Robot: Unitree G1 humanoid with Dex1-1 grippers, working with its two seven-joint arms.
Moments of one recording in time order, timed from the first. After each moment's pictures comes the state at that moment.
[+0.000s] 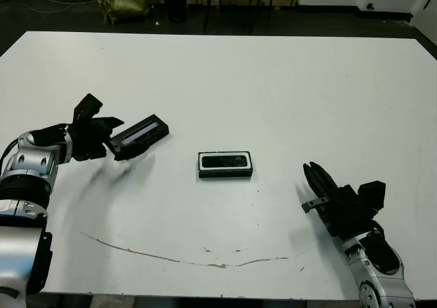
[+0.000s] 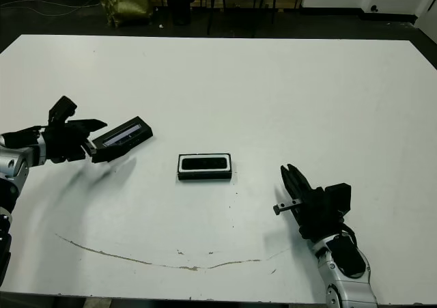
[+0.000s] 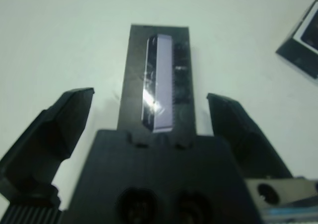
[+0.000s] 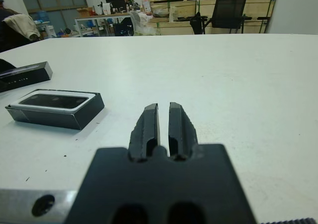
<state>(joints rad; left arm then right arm) -0.71 0.60 -0.04 0.97 -0.07 0.08 -1.03 0.17 -0.23 -0.06 -0.12 0.25 -0.02 0.37</state>
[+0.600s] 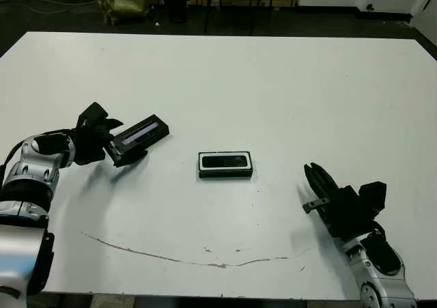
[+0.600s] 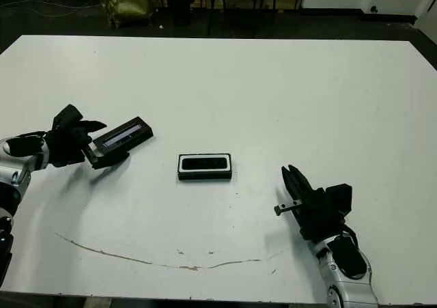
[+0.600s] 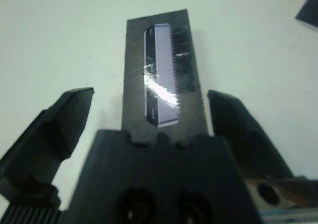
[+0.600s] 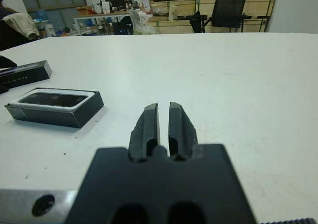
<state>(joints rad) -0.71 0.60 -0.09 1.08 0.01 -0.20 -0.98 0.17 -0.24 -0.06 -0.10 0.26 -0.04 0.38</state>
